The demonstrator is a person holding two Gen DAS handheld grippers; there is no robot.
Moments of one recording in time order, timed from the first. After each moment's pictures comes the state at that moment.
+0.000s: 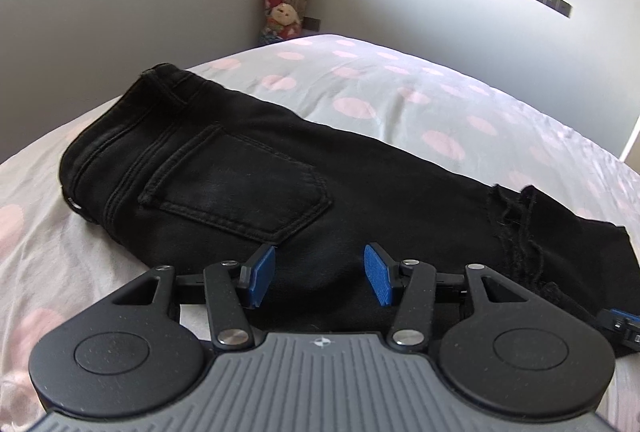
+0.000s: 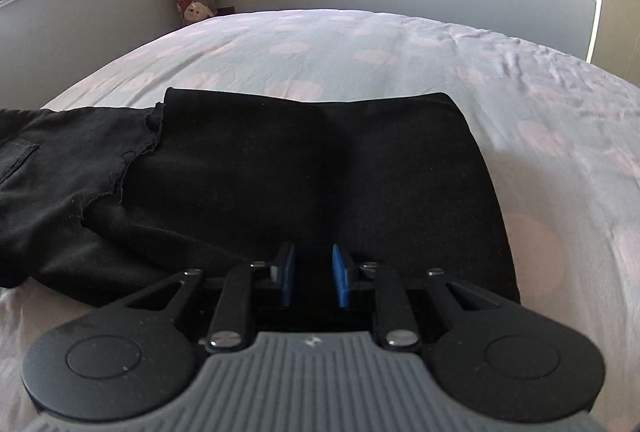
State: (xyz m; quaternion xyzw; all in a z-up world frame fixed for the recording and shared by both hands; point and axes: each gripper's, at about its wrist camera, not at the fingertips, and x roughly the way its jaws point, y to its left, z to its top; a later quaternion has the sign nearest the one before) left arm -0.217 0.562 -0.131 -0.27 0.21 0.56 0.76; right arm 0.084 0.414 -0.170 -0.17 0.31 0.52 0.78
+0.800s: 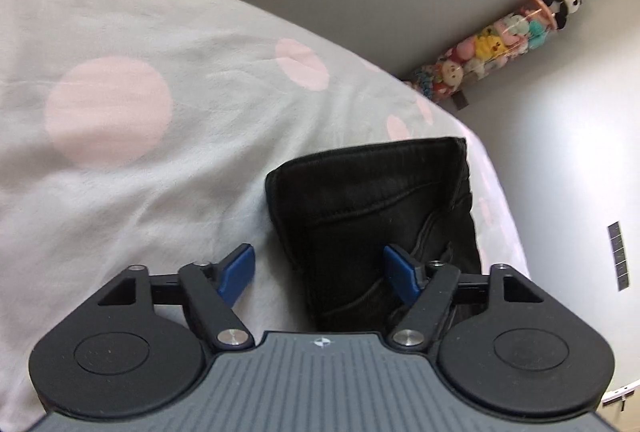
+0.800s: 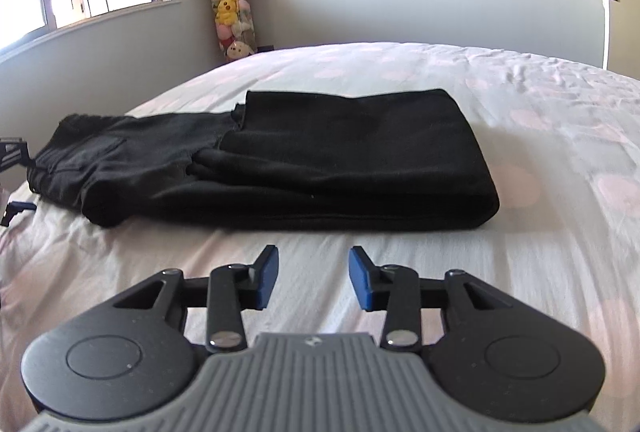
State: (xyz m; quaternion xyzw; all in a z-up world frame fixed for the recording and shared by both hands) left arm -0.407 0.645 -0.190 -0.55 -0.04 0.59 0.59; right arm 0.031 0.308 -0.177 -0.11 0.27 0.58 0.76
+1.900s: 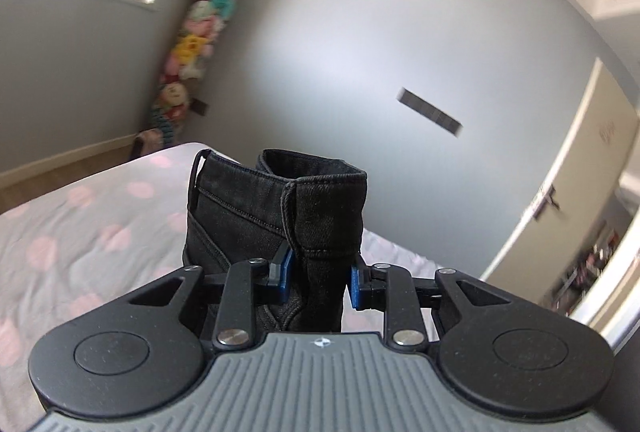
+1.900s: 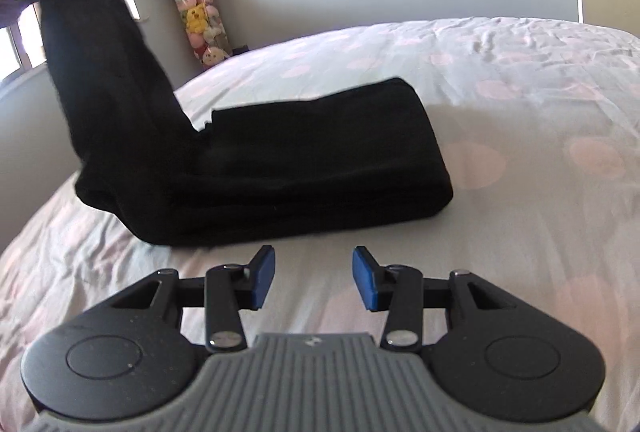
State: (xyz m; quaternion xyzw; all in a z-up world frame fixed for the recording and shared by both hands) left arm -0.111 0.586 0.090 -0.27 0.06 0.42 0.86; right arm 0.067 0.287 -0.156 -0.05 0.32 0.56 0.76
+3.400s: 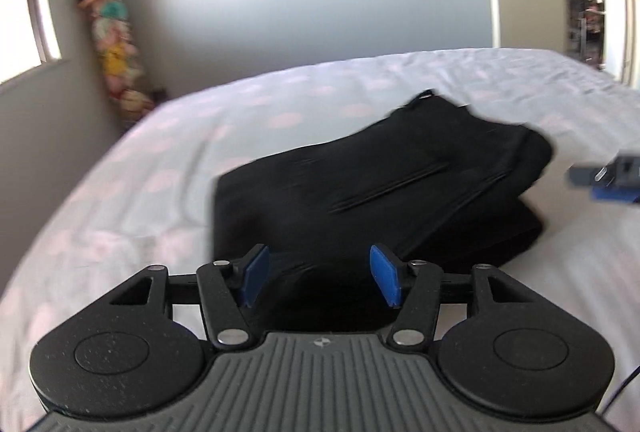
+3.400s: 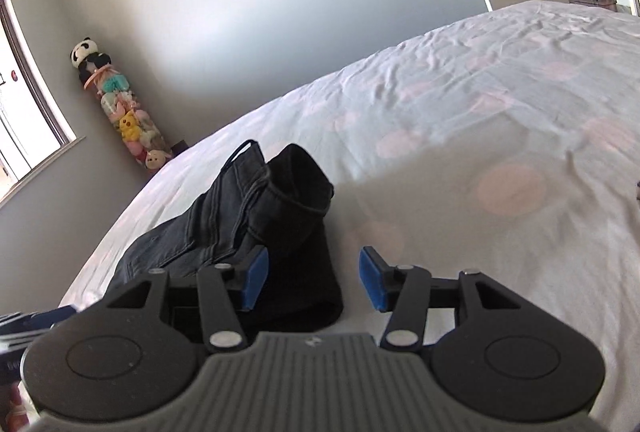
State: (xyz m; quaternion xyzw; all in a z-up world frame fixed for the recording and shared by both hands) left arm -0.049 0.432 -0.116 -0.03 0.31 0.43 0.85; right arm 0.152 0.269 -0.132 0.09 0.34 0.47 0.81
